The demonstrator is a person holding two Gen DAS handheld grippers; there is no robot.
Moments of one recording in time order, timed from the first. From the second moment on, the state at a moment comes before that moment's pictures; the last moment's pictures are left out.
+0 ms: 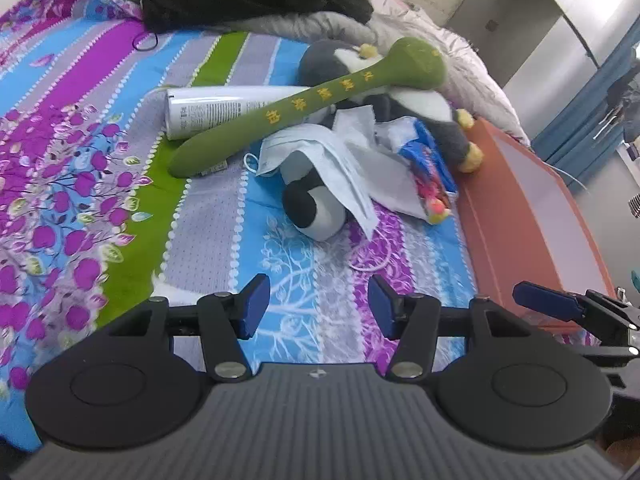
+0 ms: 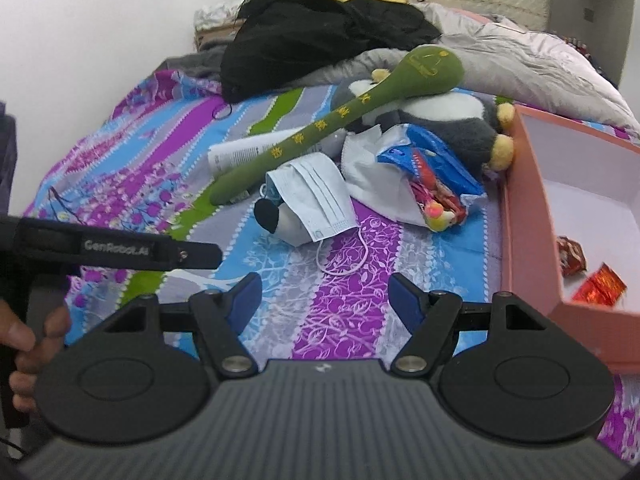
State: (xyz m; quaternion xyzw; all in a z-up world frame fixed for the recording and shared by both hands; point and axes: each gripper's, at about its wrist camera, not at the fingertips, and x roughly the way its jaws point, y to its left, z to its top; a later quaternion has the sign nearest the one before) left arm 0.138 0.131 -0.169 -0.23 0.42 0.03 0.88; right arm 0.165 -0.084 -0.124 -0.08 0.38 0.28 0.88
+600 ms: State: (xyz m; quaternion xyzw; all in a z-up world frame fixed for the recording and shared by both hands) left arm 0.228 0.161 -0.230 -0.30 0.44 0.02 0.85; right arm 0.237 -0.016 -0.186 -0.18 0.38 0.31 0.86
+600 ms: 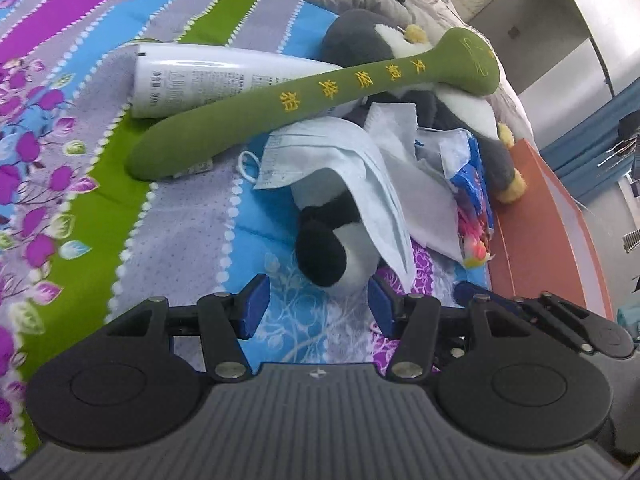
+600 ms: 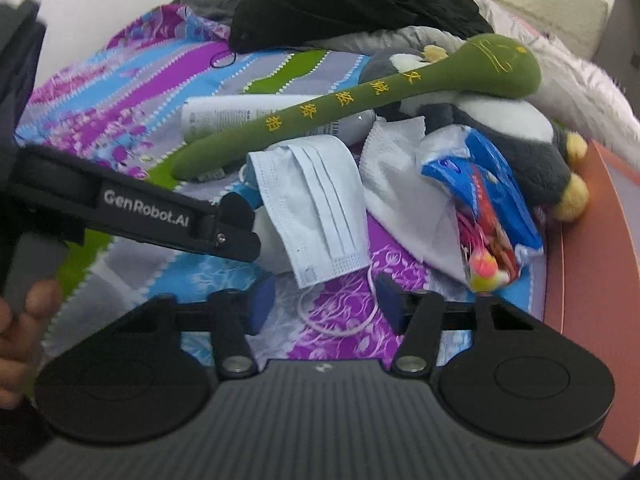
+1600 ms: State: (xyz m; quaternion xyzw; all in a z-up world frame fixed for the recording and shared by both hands) left arm 0.188 0.136 -0.202 -0.26 0.44 0.02 0.86; right arm 0.206 -0.053 -0.161 -0.15 0.38 0.27 0.87
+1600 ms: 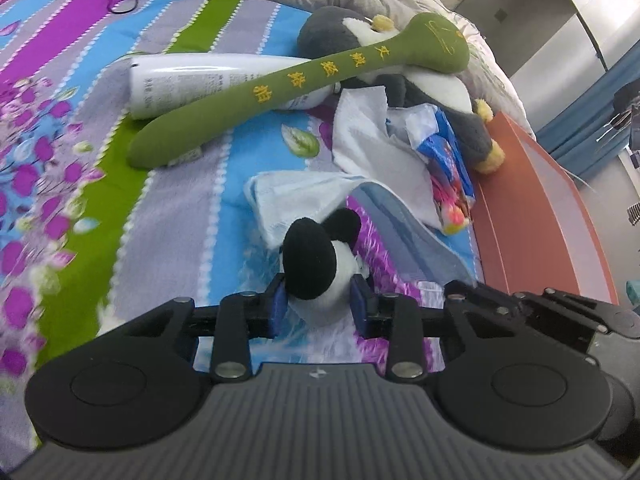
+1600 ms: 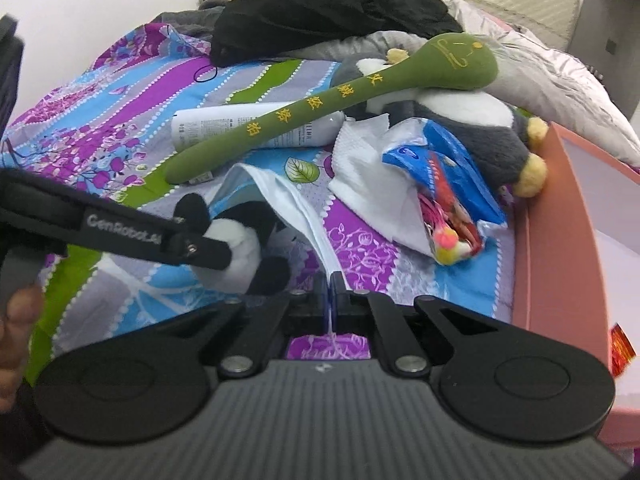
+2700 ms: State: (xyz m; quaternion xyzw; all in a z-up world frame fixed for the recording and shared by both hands) left arm 0.102 0.144 -0.177 -0.25 0.43 0.05 0.86; right arm 0.151 -0.093 -0.178 -0.10 0.45 0.24 0.86
